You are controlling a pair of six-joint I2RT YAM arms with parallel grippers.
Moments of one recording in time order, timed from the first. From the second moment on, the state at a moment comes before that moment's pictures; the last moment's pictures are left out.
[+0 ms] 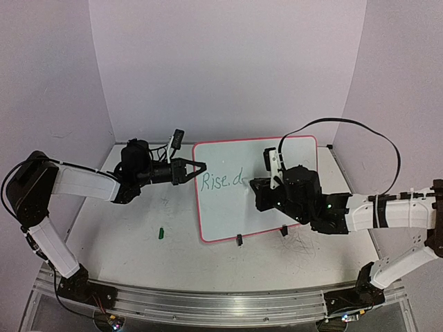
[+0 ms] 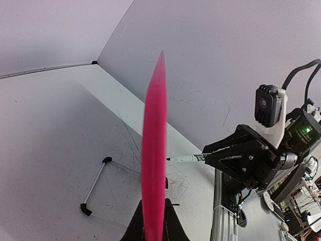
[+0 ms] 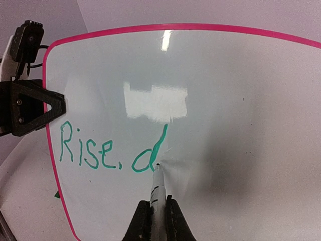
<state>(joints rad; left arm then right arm) -0.61 1.64 0.86 0.72 0.68 -0.53 1.00 1.37 0.80 0.23 0.42 0.34</state>
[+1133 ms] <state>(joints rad) -0.61 1.64 0.86 0.72 0.68 -0.53 1.00 1.39 0.81 0.23 0.47 0.33</state>
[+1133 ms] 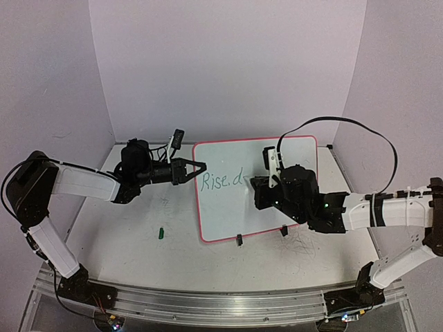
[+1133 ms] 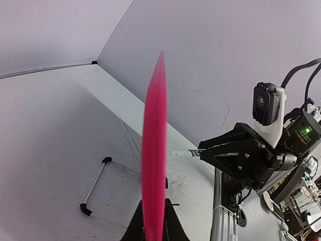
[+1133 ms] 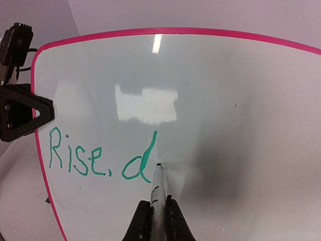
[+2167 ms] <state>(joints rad) -0.61 1.64 0.86 0.72 0.68 -0.53 1.00 1.38 0.78 0.22 0.50 0.37</state>
